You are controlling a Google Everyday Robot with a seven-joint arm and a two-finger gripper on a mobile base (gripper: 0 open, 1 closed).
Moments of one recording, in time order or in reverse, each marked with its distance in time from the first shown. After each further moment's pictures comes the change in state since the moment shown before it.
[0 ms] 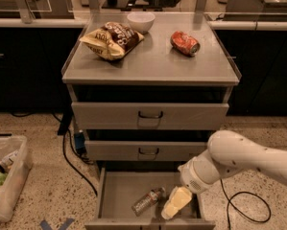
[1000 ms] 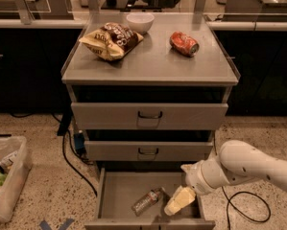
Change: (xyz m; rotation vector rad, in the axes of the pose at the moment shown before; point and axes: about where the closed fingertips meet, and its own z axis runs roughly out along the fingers) arm 0.008 -0.023 0.016 0.027 -0.139 0.006
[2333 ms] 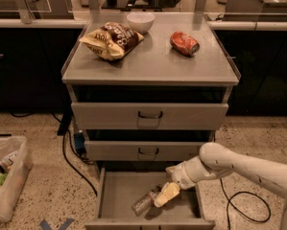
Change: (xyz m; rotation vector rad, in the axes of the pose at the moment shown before) arm 0.014 -0.065 0.117 -0.152 -0.071 0.015
